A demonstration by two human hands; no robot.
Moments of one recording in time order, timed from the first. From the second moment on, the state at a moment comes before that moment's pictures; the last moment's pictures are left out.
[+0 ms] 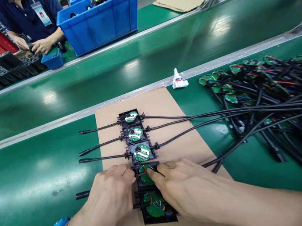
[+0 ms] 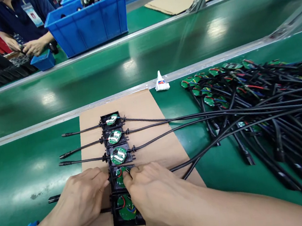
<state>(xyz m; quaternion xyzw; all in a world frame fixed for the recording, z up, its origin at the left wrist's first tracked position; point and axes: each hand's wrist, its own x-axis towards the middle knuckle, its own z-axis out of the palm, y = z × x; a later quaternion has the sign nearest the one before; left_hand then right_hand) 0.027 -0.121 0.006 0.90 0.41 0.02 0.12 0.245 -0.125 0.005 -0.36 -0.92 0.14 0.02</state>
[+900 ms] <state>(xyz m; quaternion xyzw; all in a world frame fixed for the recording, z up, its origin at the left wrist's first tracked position) 0.037 -0.159 -0.012 0.93 0.35 -0.04 -0.09 0.254 -0.117 0.021 -0.41 -0.86 0.31 -0.02</state>
